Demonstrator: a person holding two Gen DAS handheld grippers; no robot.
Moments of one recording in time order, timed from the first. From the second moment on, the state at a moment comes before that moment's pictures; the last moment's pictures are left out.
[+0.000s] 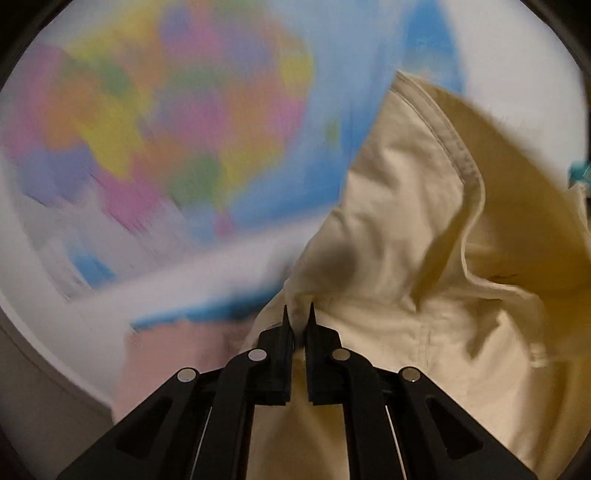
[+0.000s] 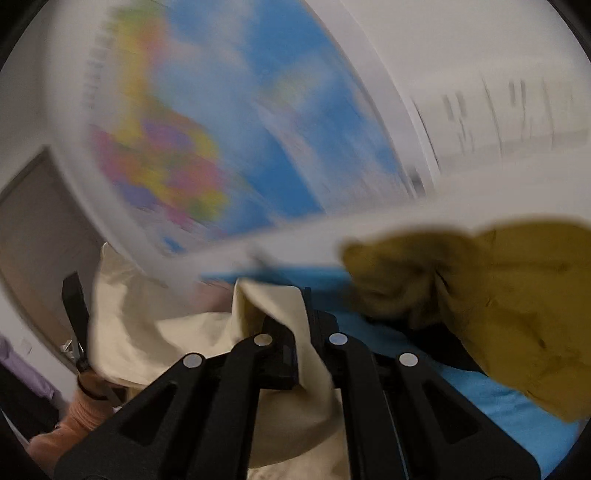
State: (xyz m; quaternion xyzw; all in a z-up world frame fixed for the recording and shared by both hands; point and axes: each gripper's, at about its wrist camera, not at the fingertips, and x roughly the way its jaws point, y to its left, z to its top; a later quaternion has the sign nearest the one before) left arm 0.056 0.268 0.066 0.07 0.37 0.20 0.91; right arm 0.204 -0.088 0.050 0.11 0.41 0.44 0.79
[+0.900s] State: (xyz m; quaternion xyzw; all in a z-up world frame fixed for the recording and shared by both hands) left arm -0.097 0.184 -0.018 0.08 0.47 -0.04 0.88; right arm 0.014 -0.115 -0.029 -0.10 0.48 0.42 0.76
